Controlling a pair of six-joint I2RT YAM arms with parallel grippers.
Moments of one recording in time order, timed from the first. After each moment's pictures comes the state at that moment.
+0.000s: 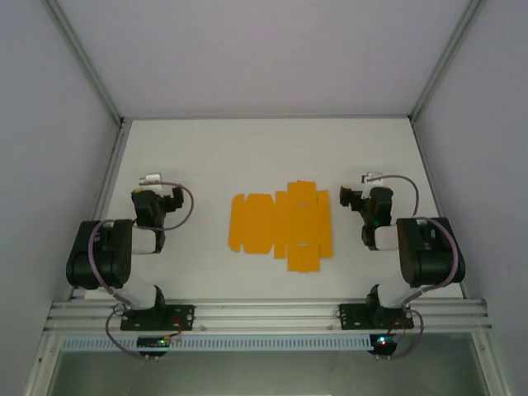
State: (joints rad) left arm 0.01 1.55 0.34 0.88 -0.13 -0.04; right arm 0.01 1.55 0.36 0.81 0.05 0.01
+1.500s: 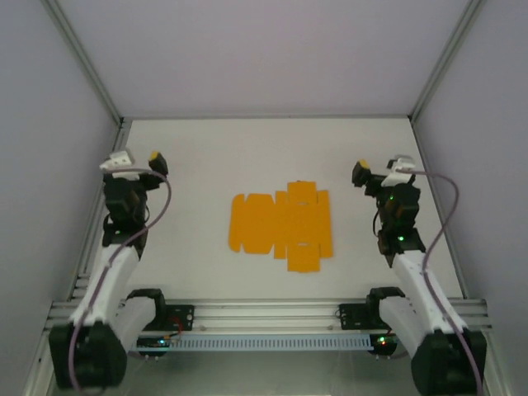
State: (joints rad) left arm -0.01 0.84 0.60 0.24 -0.12 -0.27; right arm 0.07 0.80 0.57 0.18 0.08 0.19
